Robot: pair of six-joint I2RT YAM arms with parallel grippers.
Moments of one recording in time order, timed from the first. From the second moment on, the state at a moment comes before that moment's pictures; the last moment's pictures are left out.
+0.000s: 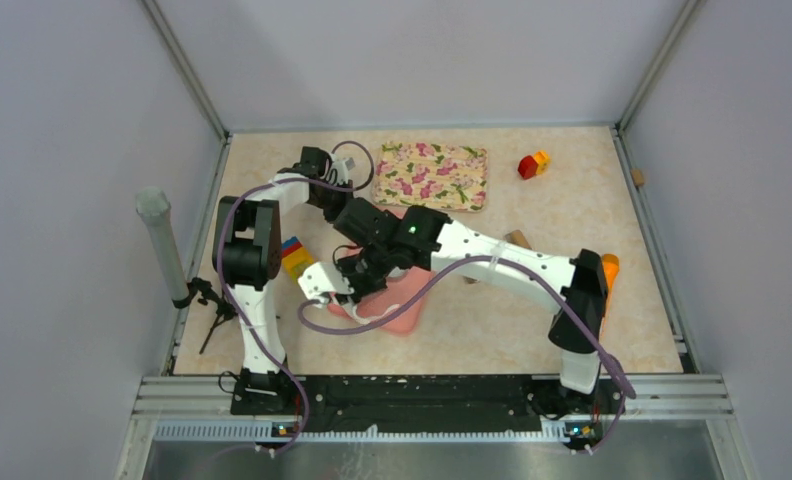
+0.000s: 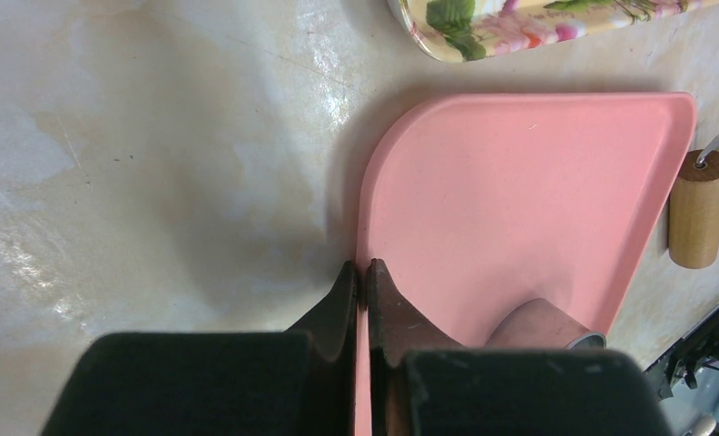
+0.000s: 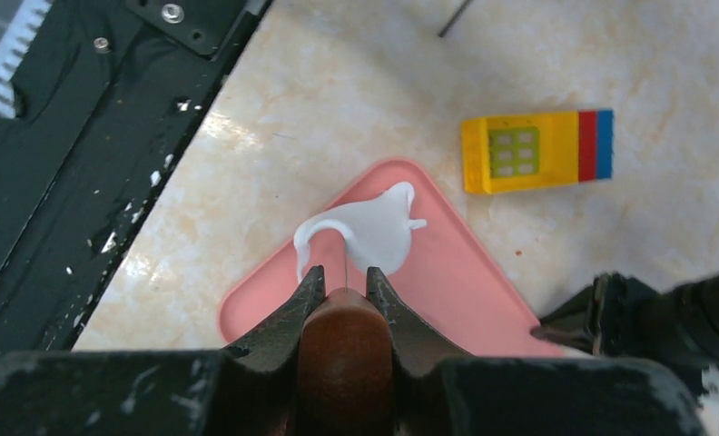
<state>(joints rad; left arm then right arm) -0.13 2.10 1.48 -0.51 0.54 -0.13 1.17 1.89 1.88 -0.98 -0.44 -0.96</state>
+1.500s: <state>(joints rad) -0.13 2.10 1.48 -0.51 0.55 -0.13 1.10 1.62 1.39 -0.65 -0.40 -0.74</state>
